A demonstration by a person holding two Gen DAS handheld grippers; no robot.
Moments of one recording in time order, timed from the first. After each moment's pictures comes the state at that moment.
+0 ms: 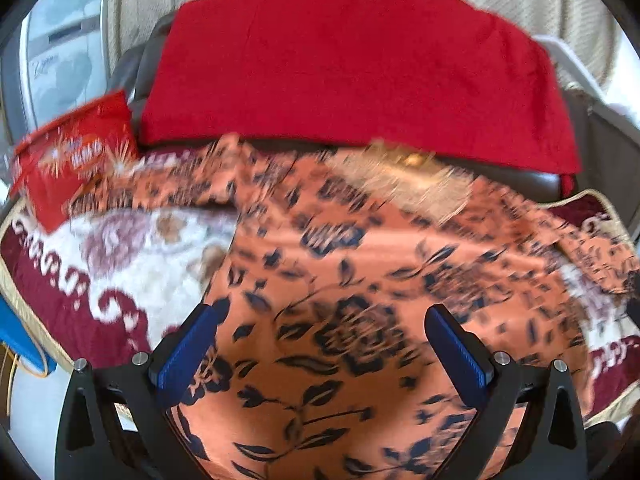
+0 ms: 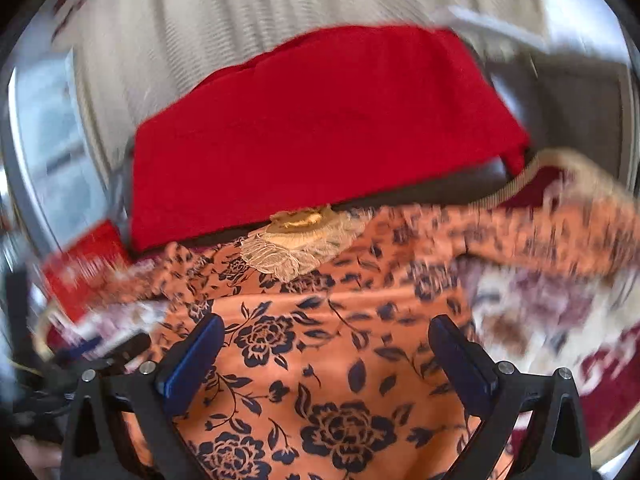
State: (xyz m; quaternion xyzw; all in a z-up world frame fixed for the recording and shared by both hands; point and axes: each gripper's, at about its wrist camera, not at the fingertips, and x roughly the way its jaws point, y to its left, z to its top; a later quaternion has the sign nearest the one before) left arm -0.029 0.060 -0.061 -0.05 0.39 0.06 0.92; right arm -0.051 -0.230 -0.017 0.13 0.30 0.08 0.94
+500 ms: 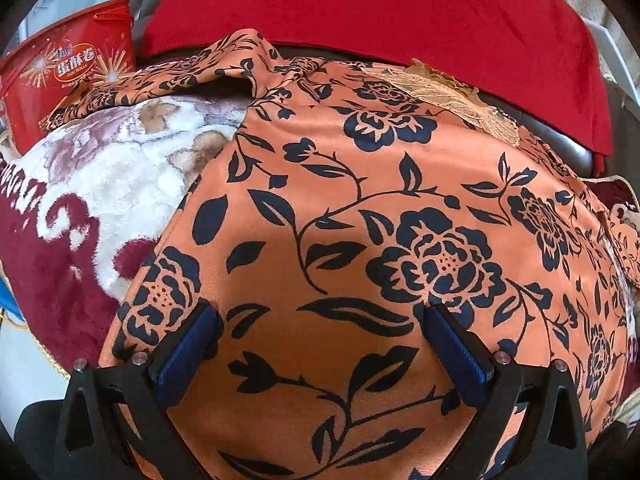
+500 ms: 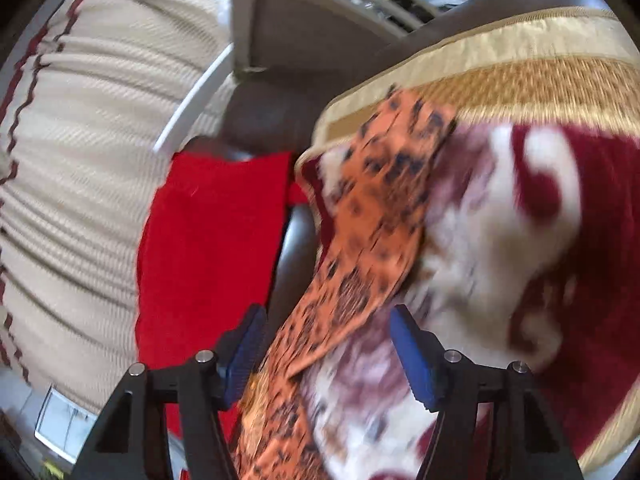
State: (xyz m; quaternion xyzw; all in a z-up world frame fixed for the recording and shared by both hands) left arm -0.015 0.087 -0.147 -0.10 0.46 0.06 0.88; right arm -0.055 -0.566 -0.096 0.55 0.19 -0.07 0.81
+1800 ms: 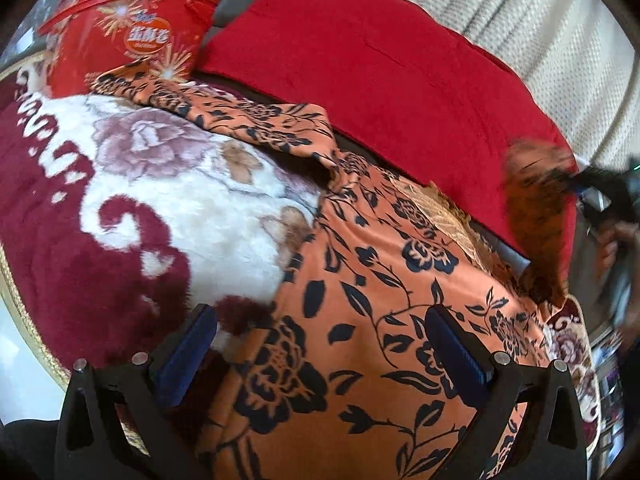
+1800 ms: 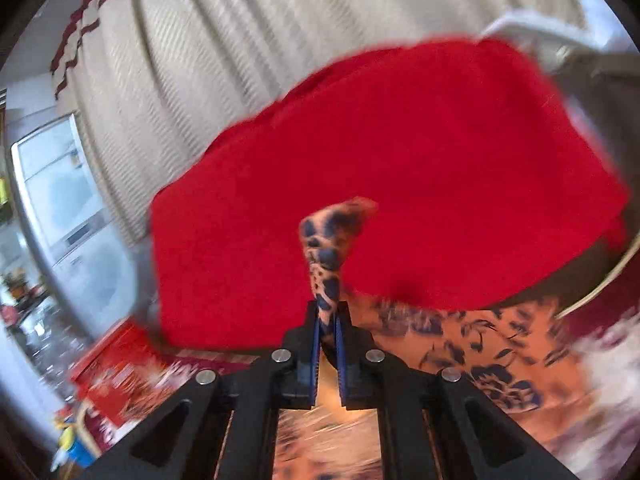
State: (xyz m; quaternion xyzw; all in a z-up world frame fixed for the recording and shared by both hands) left arm -0.060 0.189 -0.129 -0.27 0.32 0.04 0.91; right arm 0.164 -0.211 0.055 0.18 0.25 0.17 0.94
